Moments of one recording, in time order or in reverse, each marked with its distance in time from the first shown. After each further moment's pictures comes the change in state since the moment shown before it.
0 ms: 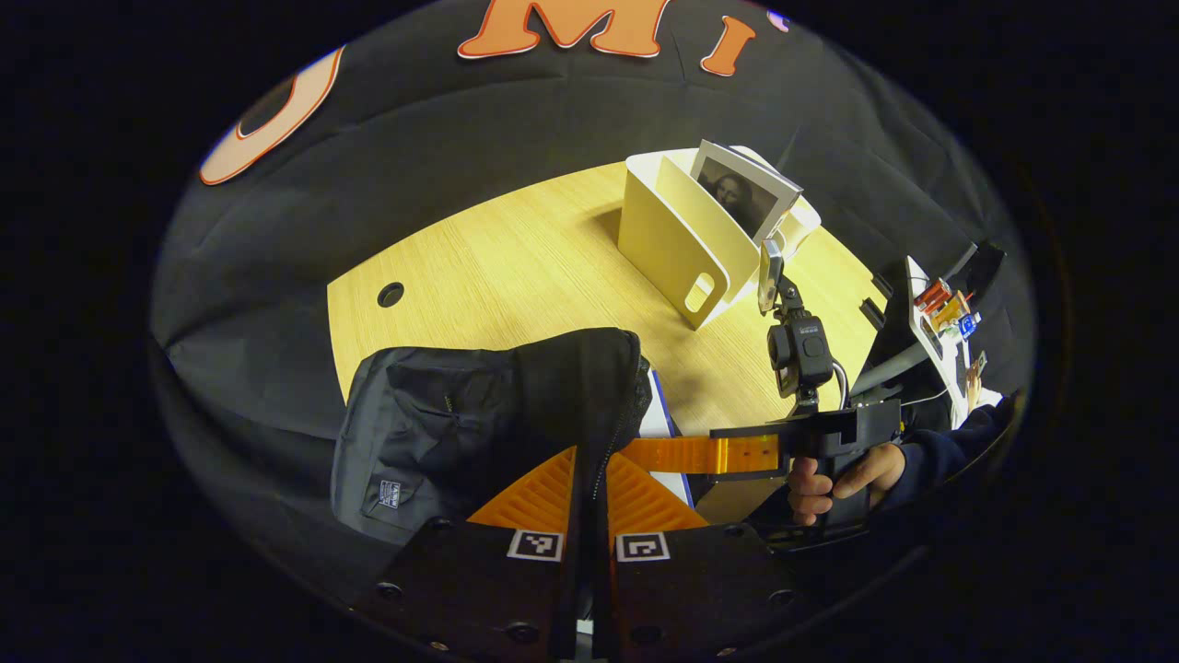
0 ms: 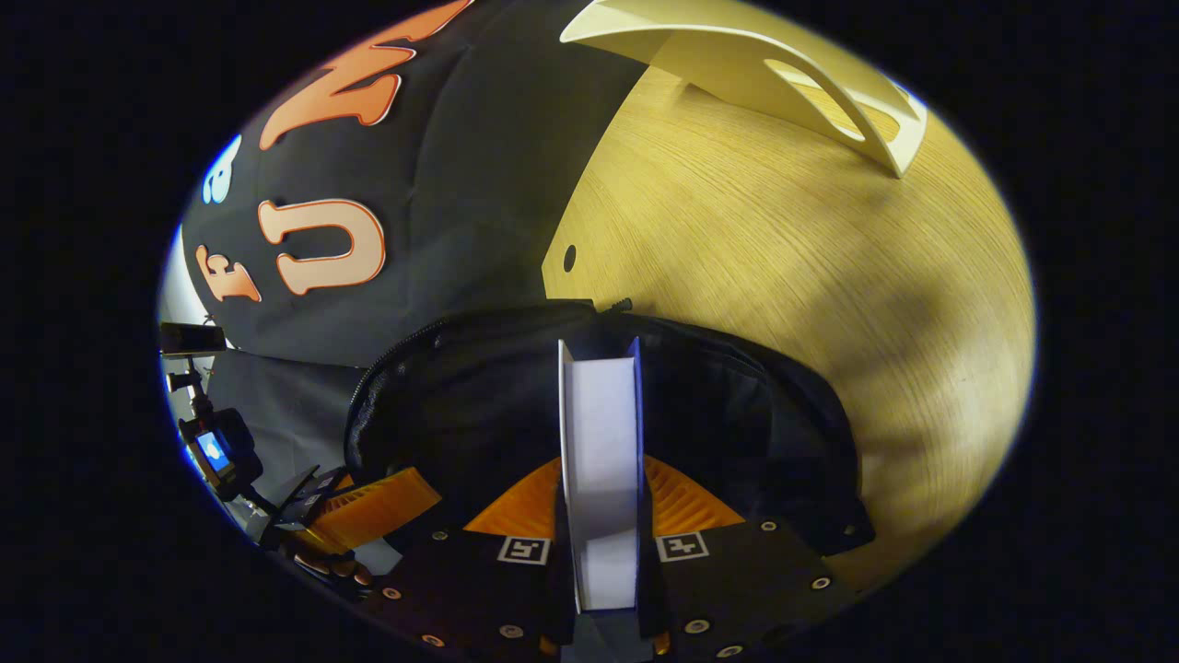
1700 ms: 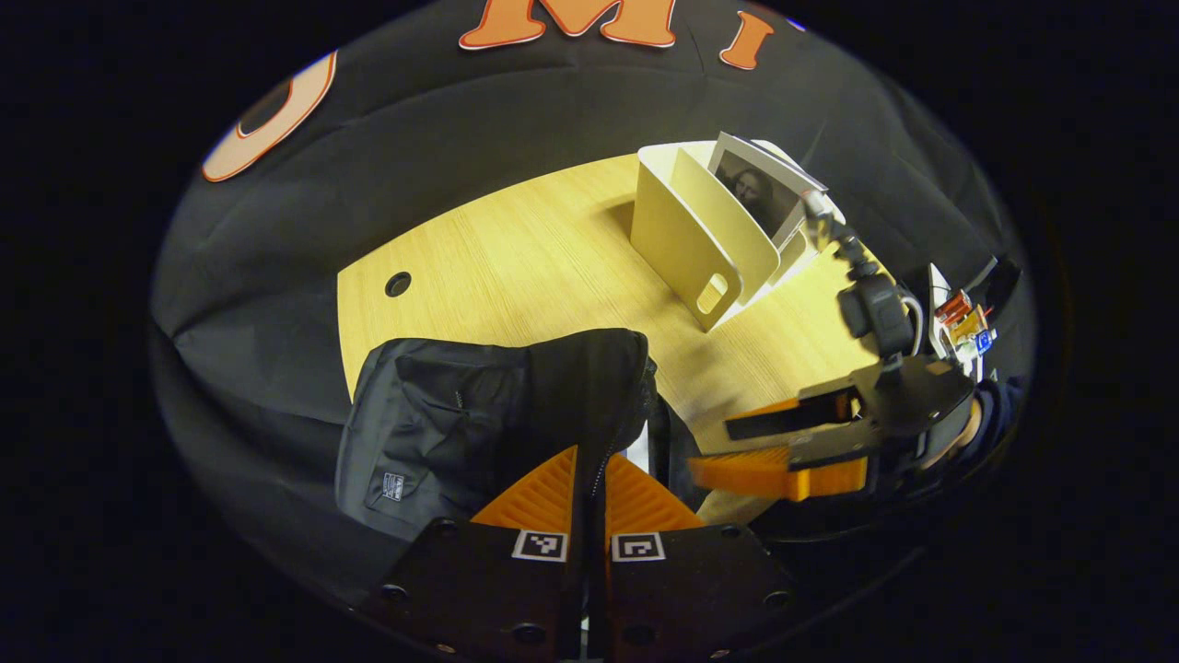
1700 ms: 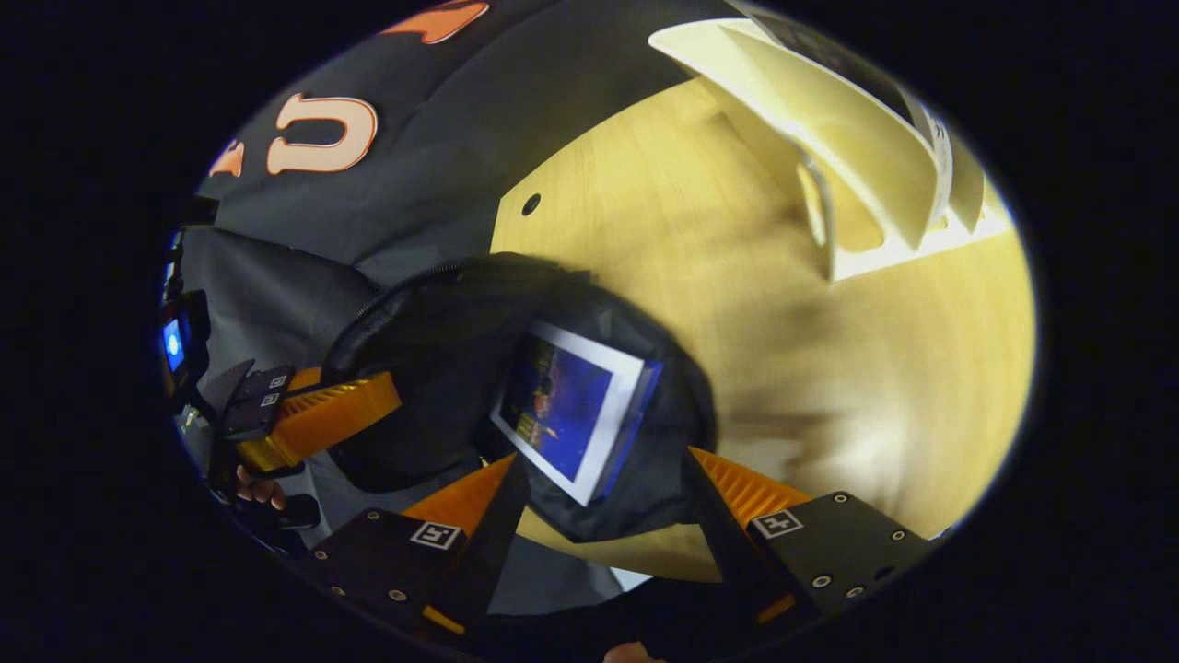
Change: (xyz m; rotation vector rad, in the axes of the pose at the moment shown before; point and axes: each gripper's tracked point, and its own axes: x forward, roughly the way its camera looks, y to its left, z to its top) left arm 0.013 -0.012 0.011 -0.038 0.048 0.055; right arm -0.098 -0.044 0.032 -0.417 0.176 -0.341
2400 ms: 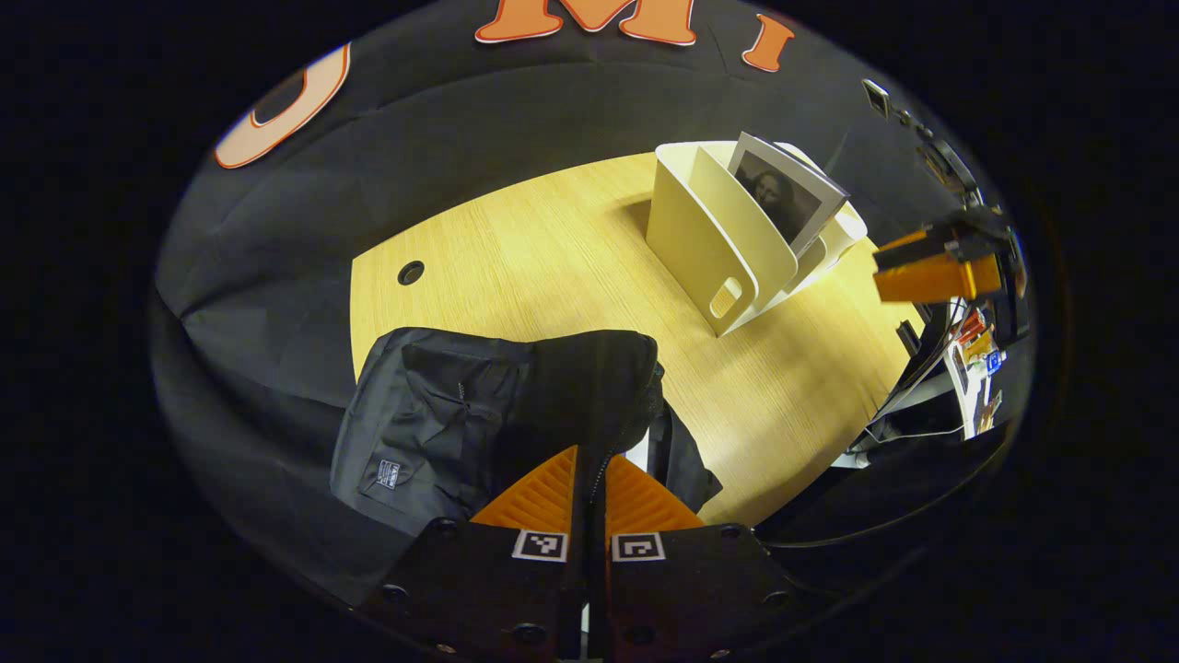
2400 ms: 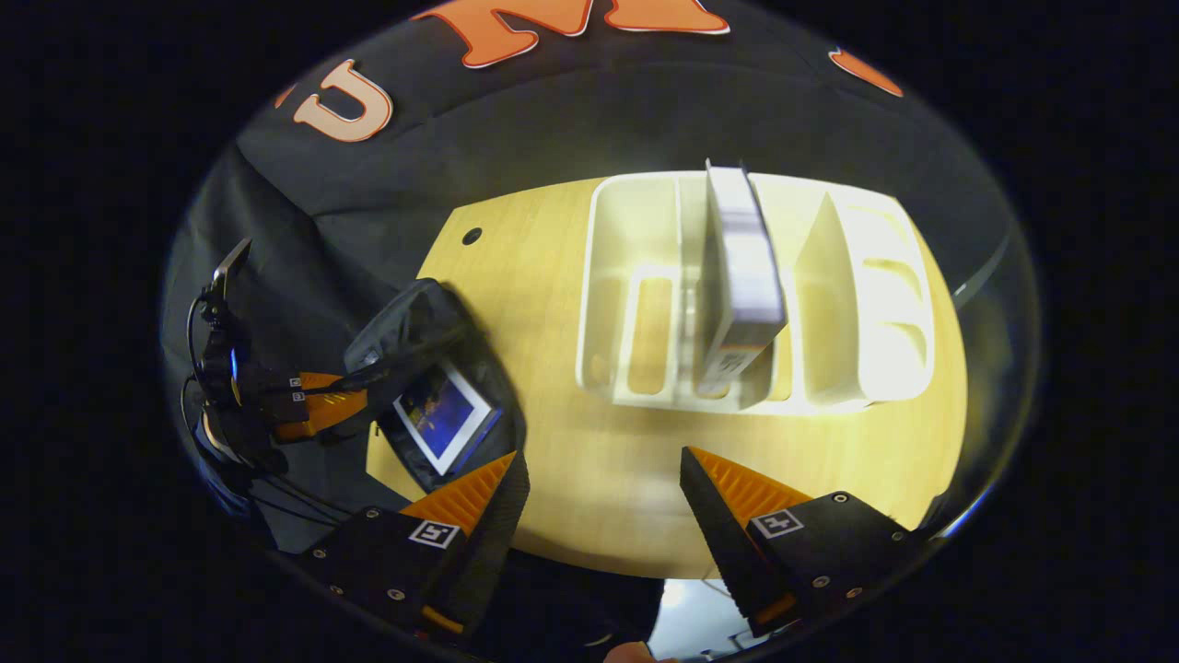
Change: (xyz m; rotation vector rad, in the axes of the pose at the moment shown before) left arm 0.003 -0.004 0.002 -0.054 0.018 0.053; right arm -0.168 -0.087 0.136 -0.335 -0.005 -0.337
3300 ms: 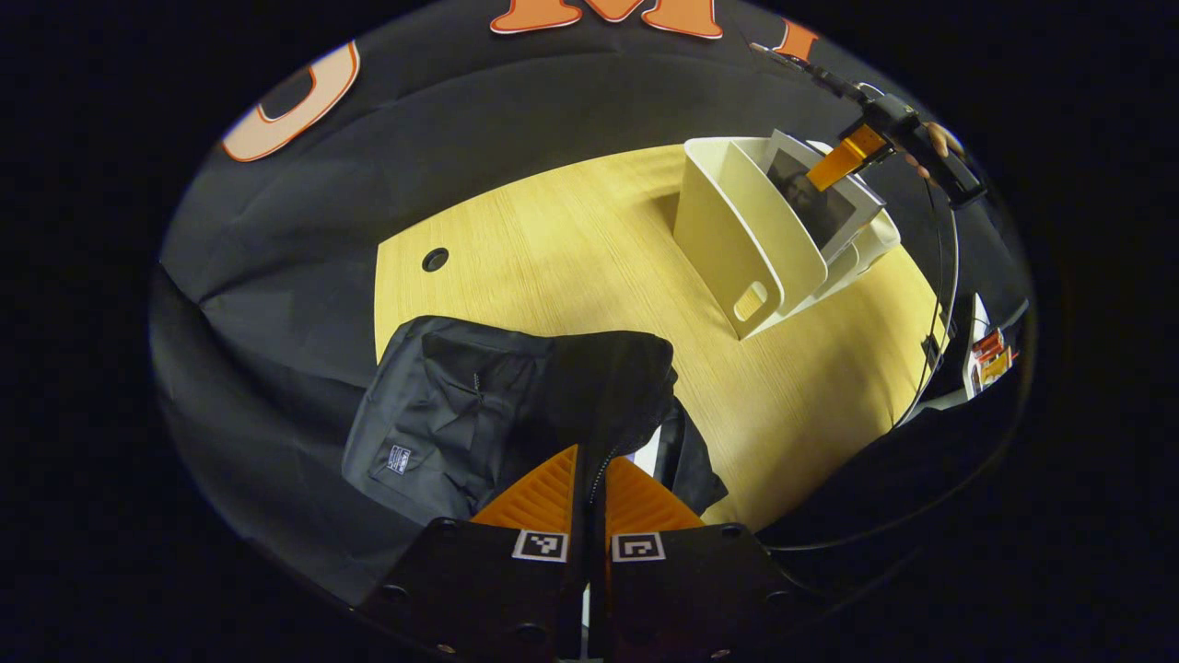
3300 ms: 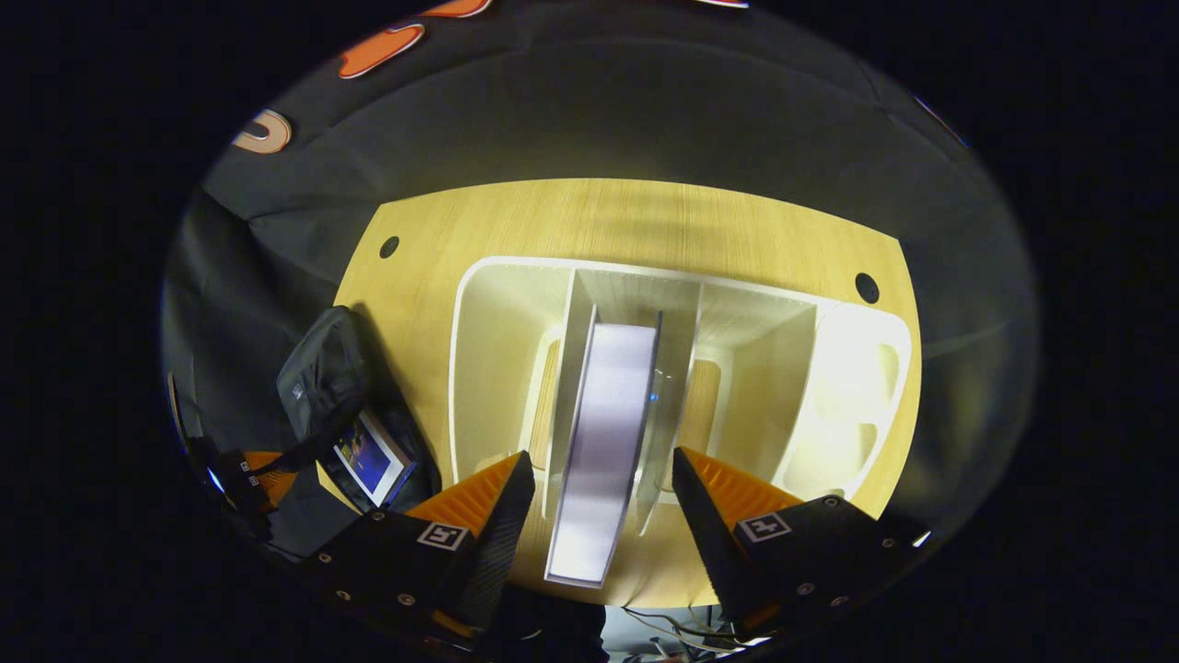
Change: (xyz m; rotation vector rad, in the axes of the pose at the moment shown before) left arm -0.001 -0.001 0.008 -0.064 0.062 0.086; right arm 0.073 -0.083 0.113 -0.043 0.195 -0.105
